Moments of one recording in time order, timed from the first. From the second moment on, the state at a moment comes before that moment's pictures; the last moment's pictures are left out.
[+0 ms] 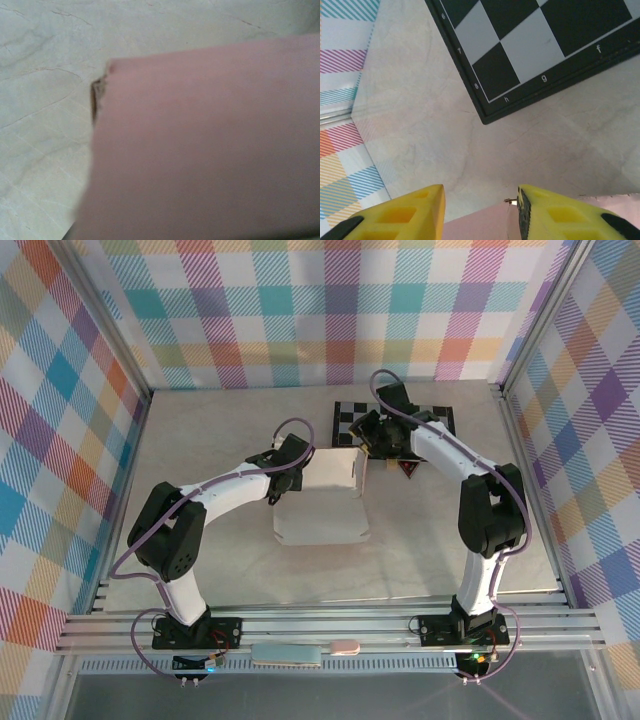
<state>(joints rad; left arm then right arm) -0.60 1.77 1.19 -0.48 -0.44 -0.43 0.40 1.87 1.53 -0.53 -0.26 1.14</state>
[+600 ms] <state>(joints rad) -0.60 1.77 1.19 -0.48 -0.44 -0.43 0.51 1.76 1.51 -0.63 -0.13 1.13</state>
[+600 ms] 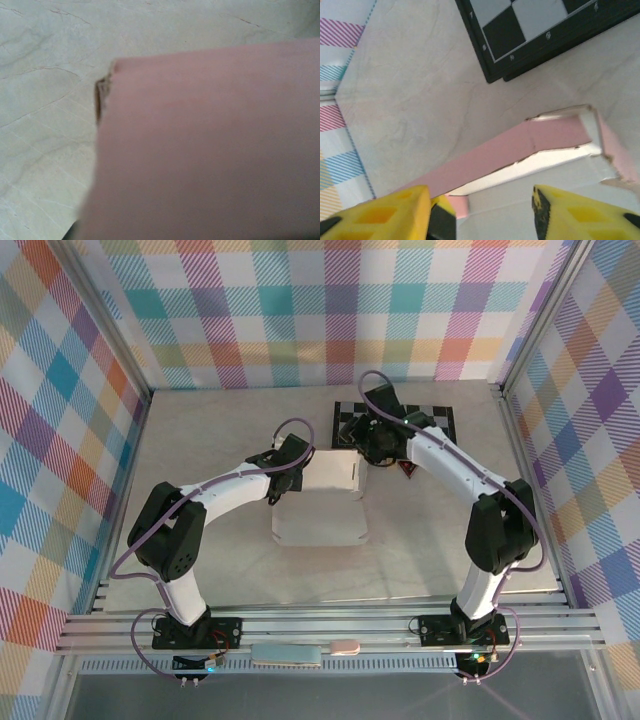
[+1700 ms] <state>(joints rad) -0.60 1.77 1.19 -0.48 -0.43 -0.41 0.38 1.89 1.53 -0.53 -0.26 1.07</state>
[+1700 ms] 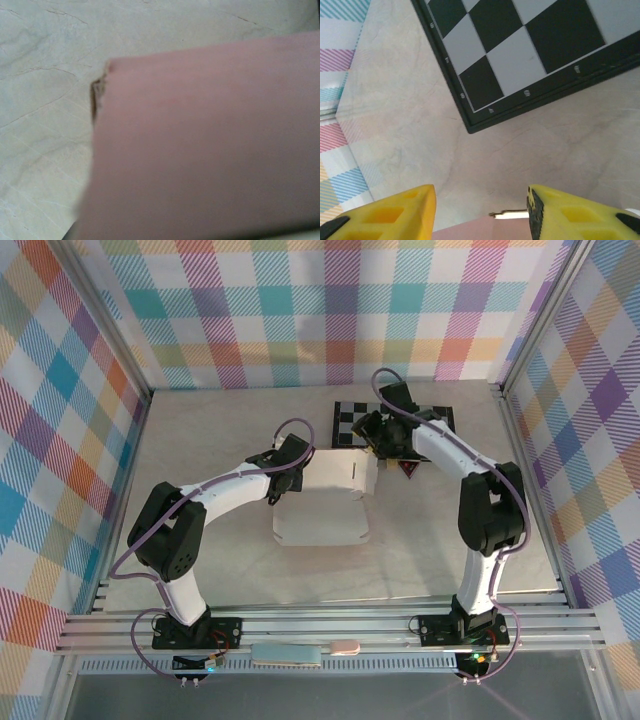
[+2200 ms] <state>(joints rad) -0.60 1.77 1.19 -0.48 -0.43 -0.41 0.40 1.84 1.45 -0.49 -0.31 1.10</state>
